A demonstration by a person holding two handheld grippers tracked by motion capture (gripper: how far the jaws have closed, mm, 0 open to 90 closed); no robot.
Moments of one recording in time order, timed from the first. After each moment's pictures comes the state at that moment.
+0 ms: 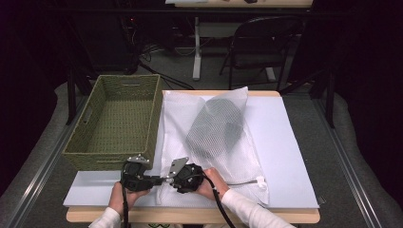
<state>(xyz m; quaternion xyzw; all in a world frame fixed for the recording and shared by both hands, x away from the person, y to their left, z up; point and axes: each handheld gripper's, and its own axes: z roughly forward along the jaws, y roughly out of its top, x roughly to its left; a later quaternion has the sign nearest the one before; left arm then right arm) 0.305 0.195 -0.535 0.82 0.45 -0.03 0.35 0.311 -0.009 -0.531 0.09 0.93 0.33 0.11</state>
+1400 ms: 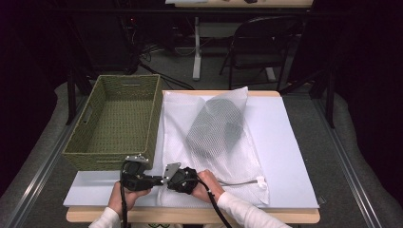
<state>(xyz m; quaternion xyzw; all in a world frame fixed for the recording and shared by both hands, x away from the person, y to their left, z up) 0.303 0.194 -0.530 0.82 0.44 -0.05 0.37 0.306 0.007 -0.543 0.08 0.94 0.31 0.13</state>
